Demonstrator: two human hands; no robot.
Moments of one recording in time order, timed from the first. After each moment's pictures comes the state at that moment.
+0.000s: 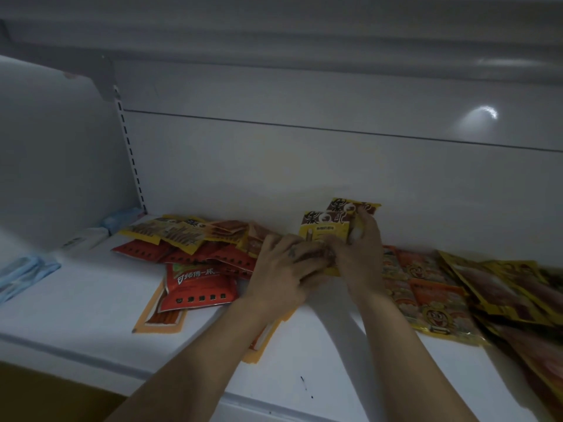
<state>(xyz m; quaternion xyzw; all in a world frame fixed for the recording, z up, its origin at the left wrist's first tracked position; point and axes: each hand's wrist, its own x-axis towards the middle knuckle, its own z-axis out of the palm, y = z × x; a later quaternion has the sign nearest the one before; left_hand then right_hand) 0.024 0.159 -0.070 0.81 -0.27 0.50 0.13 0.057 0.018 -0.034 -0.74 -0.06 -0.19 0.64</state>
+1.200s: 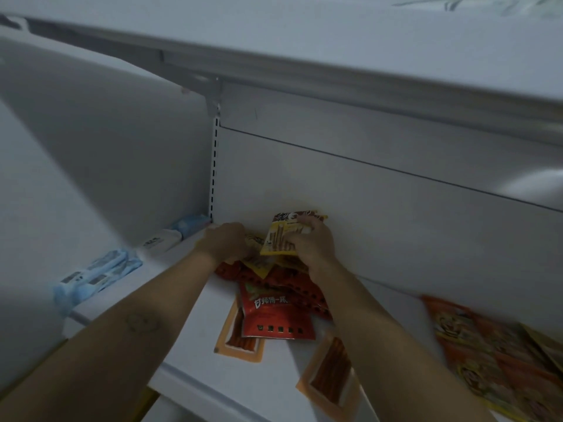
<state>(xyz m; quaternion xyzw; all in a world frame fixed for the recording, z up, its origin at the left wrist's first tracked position) 0.048 0.393 -0.020 0.98 0.18 0.02 0.12 0.078 0.221 0.004 -0.79 -0.11 0.04 0.61</state>
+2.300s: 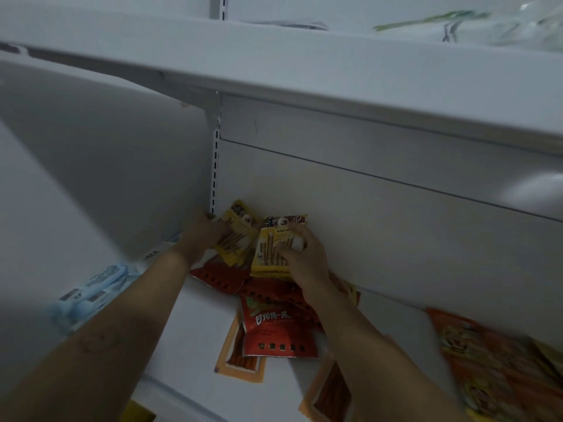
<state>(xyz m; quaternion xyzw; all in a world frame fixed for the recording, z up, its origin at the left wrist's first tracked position) 0.051 0.440 -0.011 0.74 0.26 0.24 0.57 0.066 0.229 -0.003 -0.77 -0.18 0.01 0.62</state>
